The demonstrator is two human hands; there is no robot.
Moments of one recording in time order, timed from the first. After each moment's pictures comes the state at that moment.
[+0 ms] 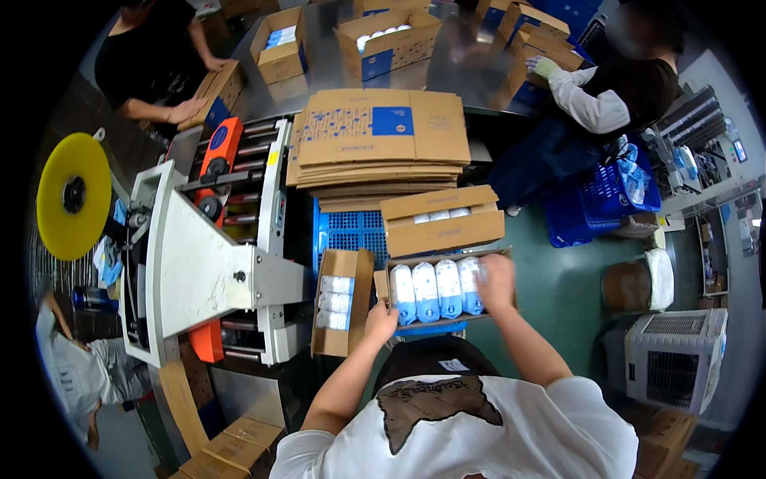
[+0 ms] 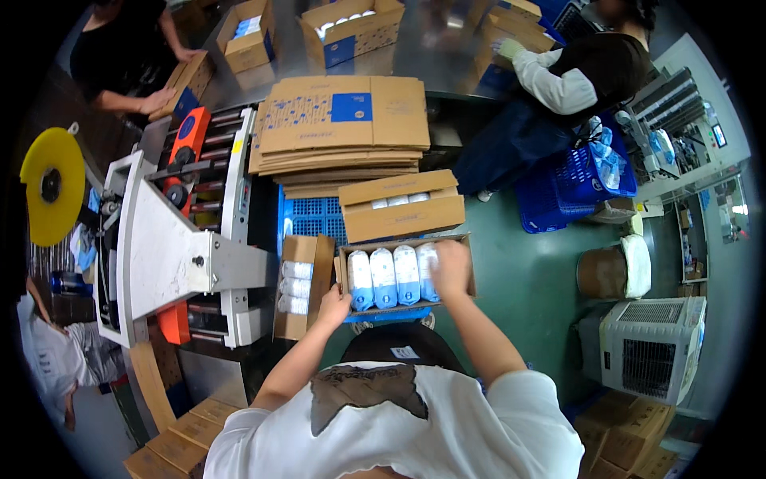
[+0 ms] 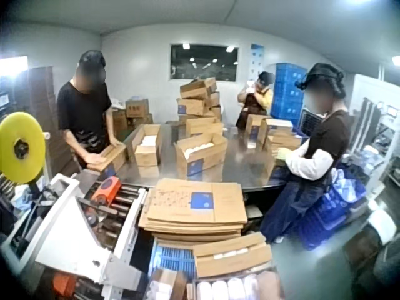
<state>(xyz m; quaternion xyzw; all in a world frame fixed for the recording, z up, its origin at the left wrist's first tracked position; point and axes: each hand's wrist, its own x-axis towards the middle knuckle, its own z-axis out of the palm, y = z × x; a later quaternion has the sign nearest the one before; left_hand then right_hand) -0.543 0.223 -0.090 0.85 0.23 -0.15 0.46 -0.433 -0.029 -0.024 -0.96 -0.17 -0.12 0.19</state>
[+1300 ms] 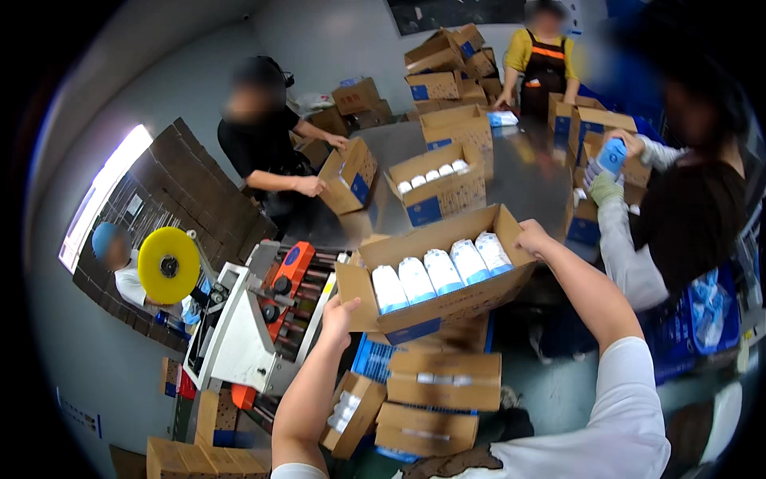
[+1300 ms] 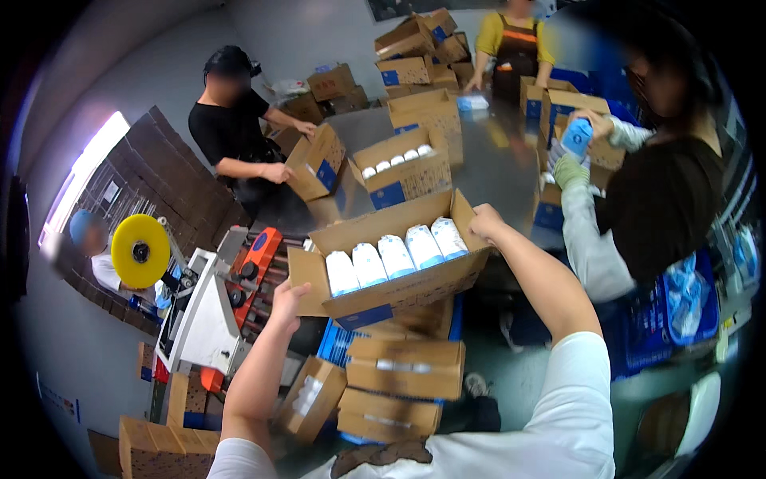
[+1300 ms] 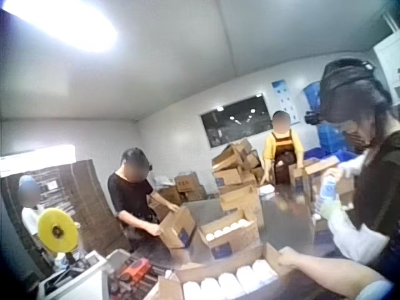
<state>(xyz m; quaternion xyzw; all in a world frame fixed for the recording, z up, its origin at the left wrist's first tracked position) -0.248 0.233 0.159 0.62 0.31 0.18 0.70 0.103 -0.053 0.083 -0.85 -0.16 0.19 0.47</state>
